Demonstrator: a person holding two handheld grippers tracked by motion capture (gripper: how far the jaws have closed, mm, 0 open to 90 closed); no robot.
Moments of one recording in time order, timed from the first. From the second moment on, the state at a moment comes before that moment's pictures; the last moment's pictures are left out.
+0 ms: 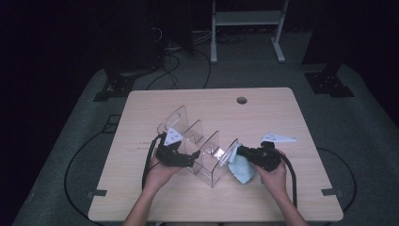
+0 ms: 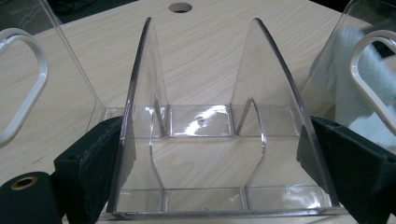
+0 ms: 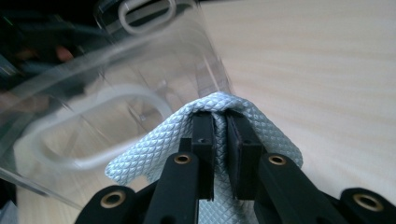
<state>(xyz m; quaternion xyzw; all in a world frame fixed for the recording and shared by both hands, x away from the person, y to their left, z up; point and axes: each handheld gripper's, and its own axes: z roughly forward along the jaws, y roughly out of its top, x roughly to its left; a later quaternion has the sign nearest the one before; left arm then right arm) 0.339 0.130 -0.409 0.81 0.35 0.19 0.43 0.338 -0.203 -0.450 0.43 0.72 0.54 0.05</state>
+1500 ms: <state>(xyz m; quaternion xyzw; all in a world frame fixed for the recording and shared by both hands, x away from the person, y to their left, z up) 0.338 0.129 -0.410 0.81 0.35 0.19 0.43 0.306 -0.160 -0.485 0.40 0.79 0.46 -0.01</state>
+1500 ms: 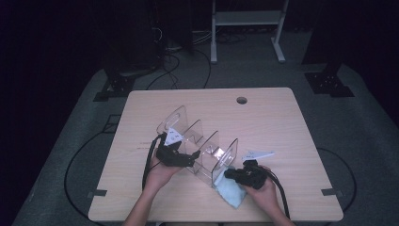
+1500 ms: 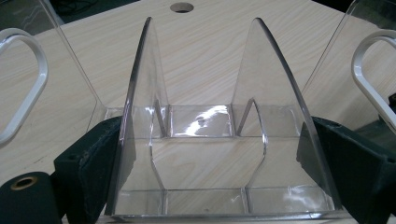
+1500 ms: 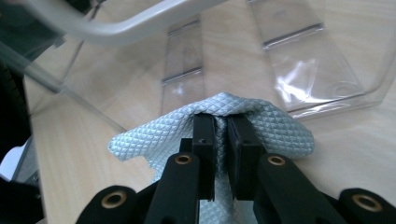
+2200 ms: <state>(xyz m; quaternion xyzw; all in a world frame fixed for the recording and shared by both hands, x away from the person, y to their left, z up) 0.338 0.128 -0.410 0.81 0.36 0.20 0.43 0.288 -0.139 -0.484 0.36 0.82 0.45 0.00</state>
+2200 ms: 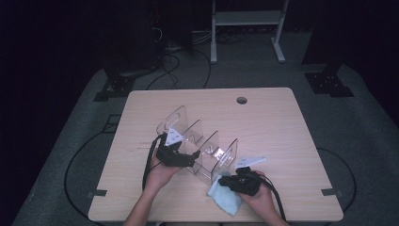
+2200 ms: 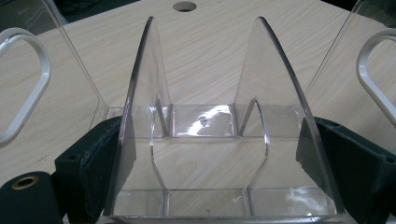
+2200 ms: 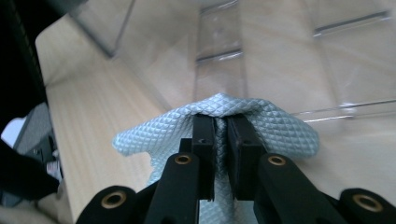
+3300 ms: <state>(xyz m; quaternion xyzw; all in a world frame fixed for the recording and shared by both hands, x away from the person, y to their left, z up) 0.338 0.127 -0.410 0.81 0.35 0.19 0.43 0.284 -0.139 -0.481 0.34 0.82 0.46 -0.01</state>
